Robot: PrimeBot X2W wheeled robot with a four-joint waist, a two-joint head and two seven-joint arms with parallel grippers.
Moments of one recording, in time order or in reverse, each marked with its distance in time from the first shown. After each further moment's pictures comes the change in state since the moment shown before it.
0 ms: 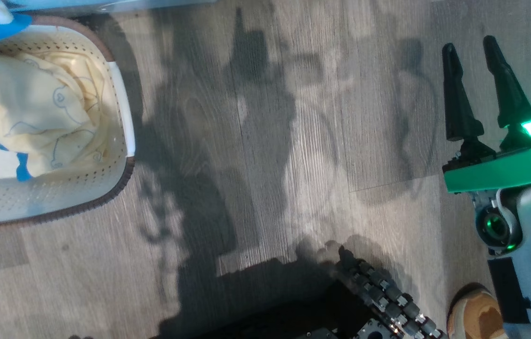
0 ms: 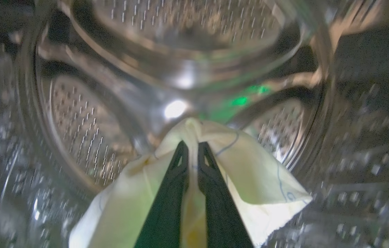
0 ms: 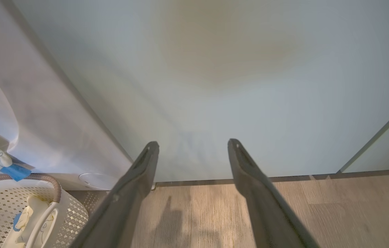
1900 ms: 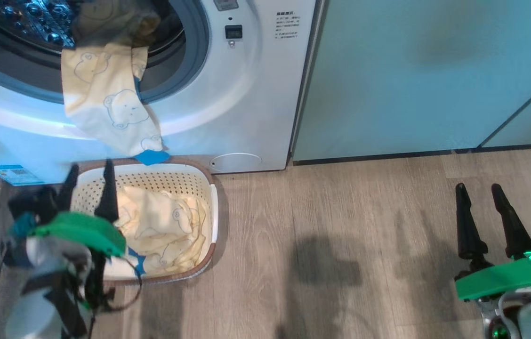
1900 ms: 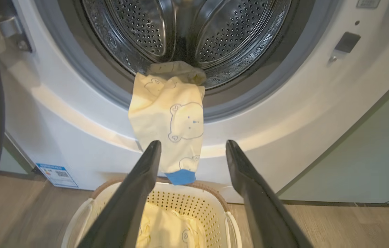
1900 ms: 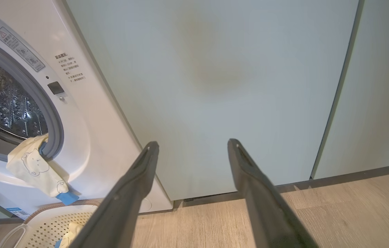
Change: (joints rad) left arm 1.323 -0.288 0.129 -0.263 -0.111 0.029 0.007; right arm 0.381 -0.008 -0.119 0.045 -0.073 0.000 0.000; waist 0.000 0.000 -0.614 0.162
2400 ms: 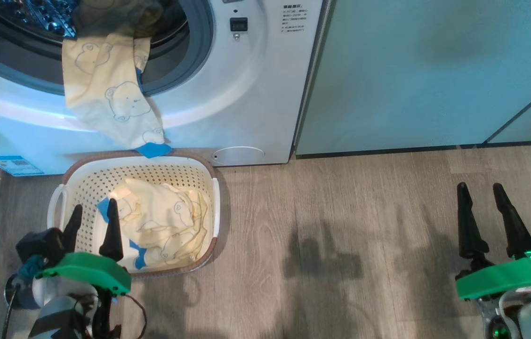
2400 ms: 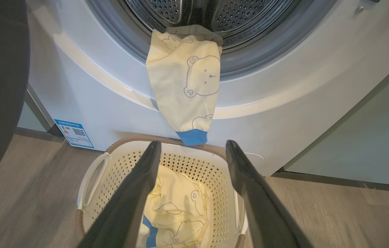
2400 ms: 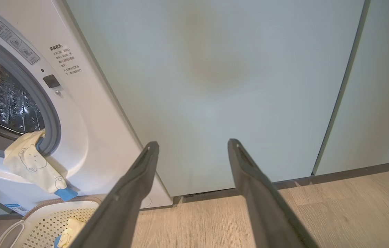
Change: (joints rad) left arm 0.160 -0.081 0.085 -0.083 0.078 0.006 0.000; right arm 0.000 0.000 -0.004 -0.003 0.000 0.000 0.000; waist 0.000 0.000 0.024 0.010
